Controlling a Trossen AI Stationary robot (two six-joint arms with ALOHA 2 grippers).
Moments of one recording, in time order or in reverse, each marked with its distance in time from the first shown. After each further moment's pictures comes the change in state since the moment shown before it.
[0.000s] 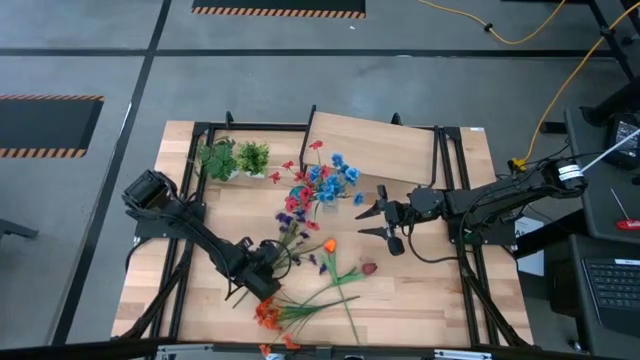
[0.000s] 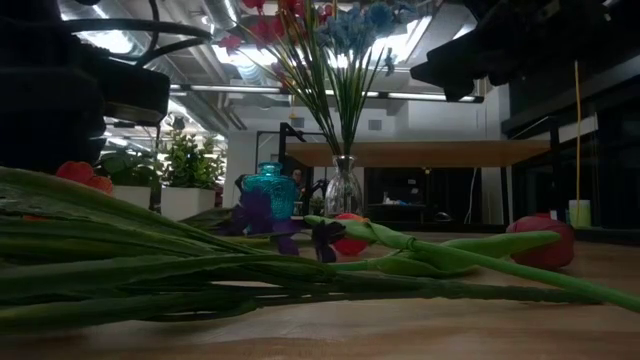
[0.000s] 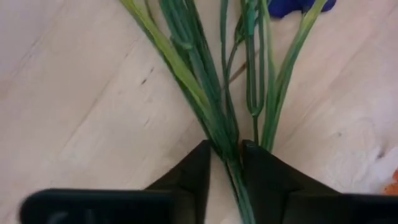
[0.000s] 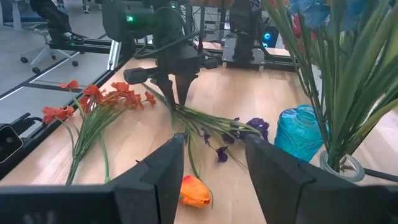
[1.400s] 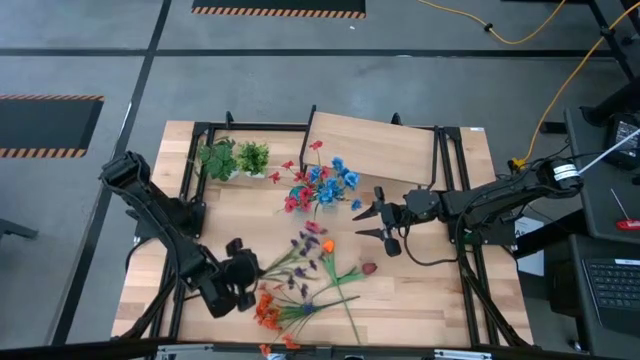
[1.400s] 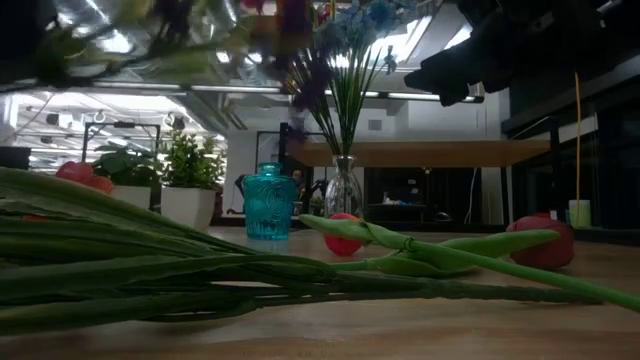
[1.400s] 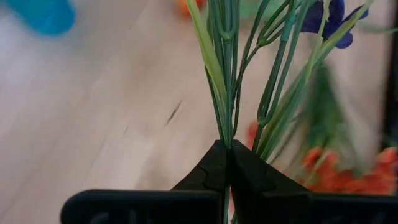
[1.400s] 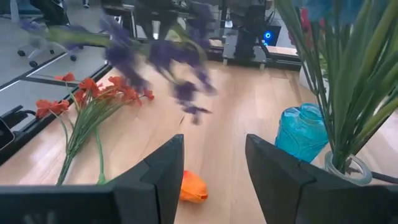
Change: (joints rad) left arm -0.225 -0.312 -0.006 0.013 -0.341 0.187; right arm 0.000 0.057 0.000 0.048 0.000 -0.025
